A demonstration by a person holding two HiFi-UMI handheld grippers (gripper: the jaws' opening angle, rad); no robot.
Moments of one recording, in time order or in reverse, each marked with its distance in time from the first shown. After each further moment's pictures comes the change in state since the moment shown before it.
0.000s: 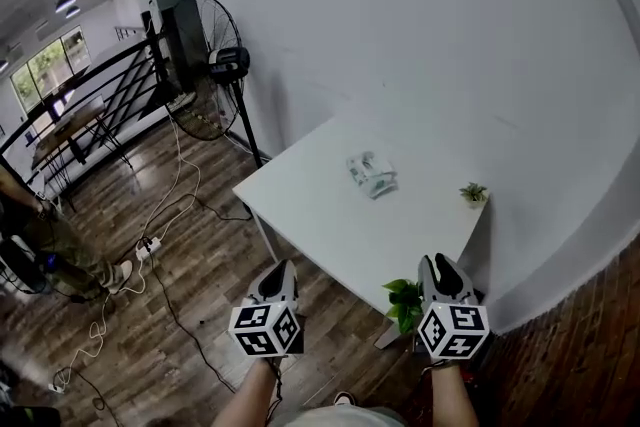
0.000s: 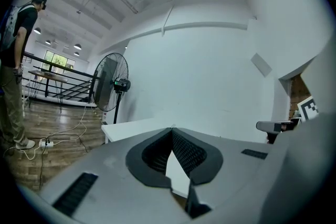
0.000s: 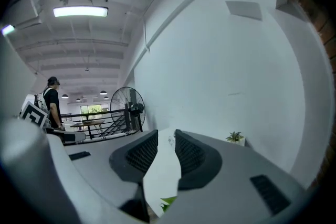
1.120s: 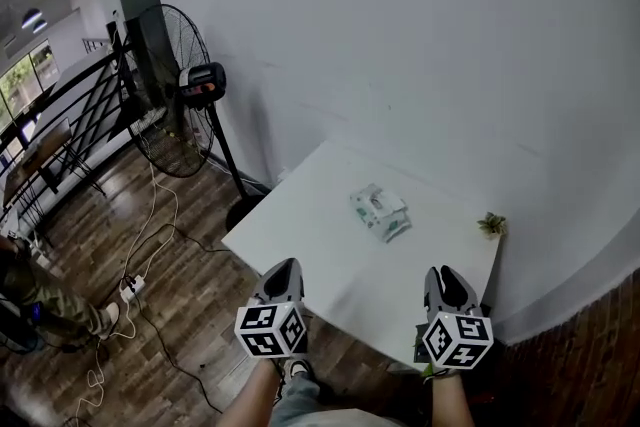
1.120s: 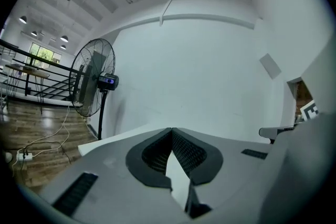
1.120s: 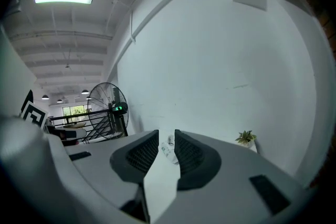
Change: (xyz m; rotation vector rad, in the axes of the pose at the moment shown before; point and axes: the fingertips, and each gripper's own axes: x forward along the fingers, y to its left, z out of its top) left arm 0.177 0.079 0.053 0.018 0.022 -0.134; right arm 0.151 0.010 0.007 0.058 0.020 -0.165
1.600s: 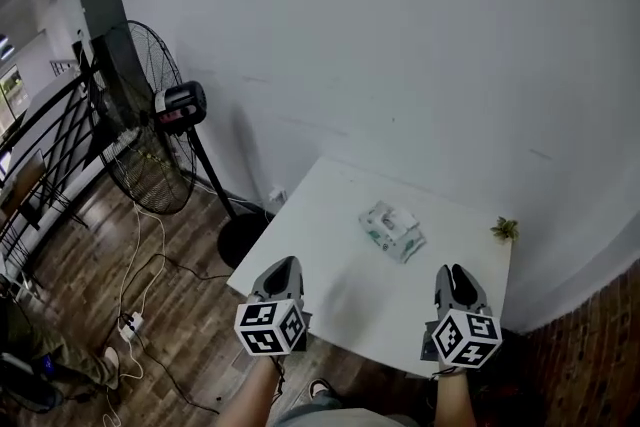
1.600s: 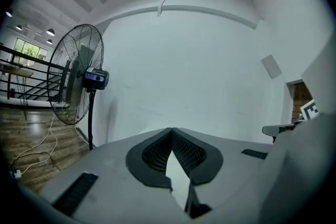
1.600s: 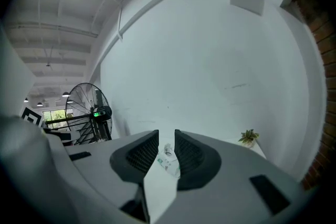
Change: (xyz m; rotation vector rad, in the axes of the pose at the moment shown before) left arm 0.086 0.076 0.039 0.037 0.048 -0.124; right arm 0.066 0.029 0.014 0.055 -0.038 -0.182
